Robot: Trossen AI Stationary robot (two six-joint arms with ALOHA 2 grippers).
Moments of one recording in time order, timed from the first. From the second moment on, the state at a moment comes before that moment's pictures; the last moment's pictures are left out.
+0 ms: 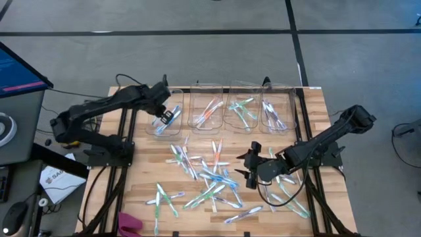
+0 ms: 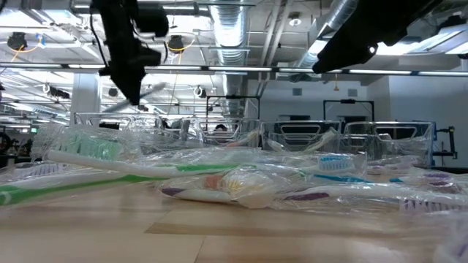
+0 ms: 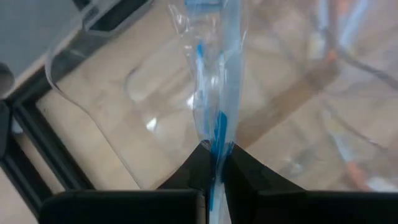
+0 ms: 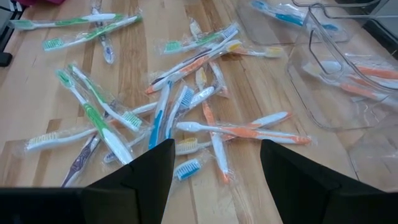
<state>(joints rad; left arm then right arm) 0.55 1.28 1.04 -0.99 -0.25 -0.29 0.50 1.36 0.80 -0.18 0.58 0.39</state>
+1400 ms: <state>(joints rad) 0.54 1.42 1.04 -0.98 -0.25 -0.24 0.50 1.36 0.80 -0.12 0.58 0.39</state>
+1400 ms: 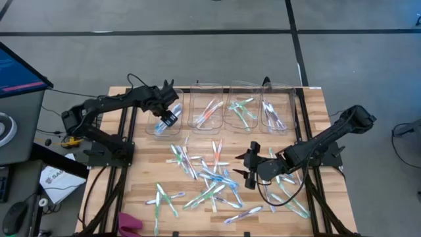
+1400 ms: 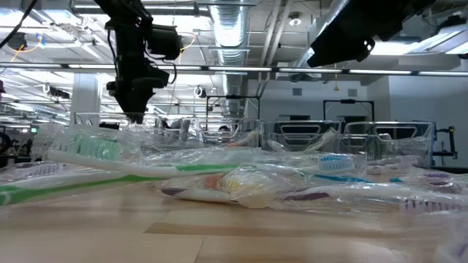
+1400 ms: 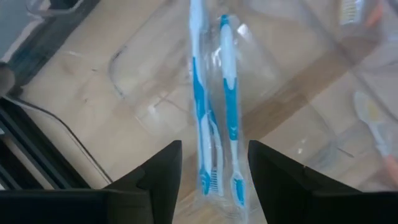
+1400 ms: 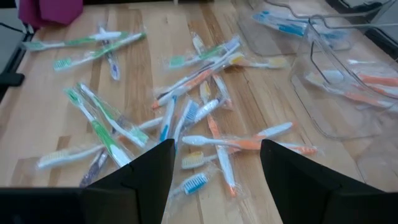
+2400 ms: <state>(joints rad) 0.15 0.84 0.81 -0.56 -0.24 -0.34 0.50 1.36 0.80 -0.13 0.58 0.39</state>
